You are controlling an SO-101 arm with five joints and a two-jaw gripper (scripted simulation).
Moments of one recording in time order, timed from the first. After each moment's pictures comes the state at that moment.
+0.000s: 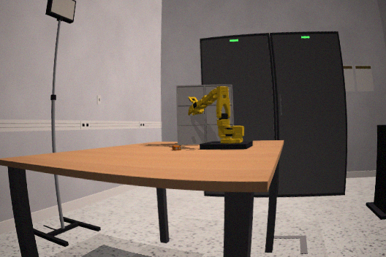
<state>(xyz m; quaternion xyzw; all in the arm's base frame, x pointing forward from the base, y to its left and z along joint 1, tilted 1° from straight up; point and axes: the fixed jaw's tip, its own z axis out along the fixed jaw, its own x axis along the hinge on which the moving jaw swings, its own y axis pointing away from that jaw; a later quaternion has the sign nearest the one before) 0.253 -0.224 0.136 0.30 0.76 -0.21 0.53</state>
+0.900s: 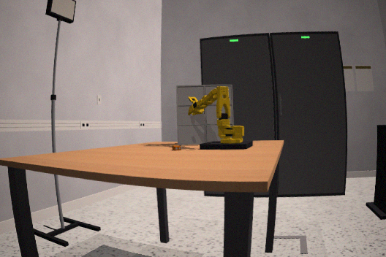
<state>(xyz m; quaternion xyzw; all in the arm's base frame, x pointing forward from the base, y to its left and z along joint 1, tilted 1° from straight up) 0.253 -0.224 0.136 0.30 0.76 -0.21 0.53</state>
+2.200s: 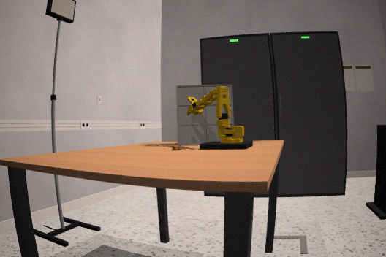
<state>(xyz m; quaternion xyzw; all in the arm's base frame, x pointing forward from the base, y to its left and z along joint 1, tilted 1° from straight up) 0.257 -0.219 0.136 0.30 0.77 -0.20 0.53</state>
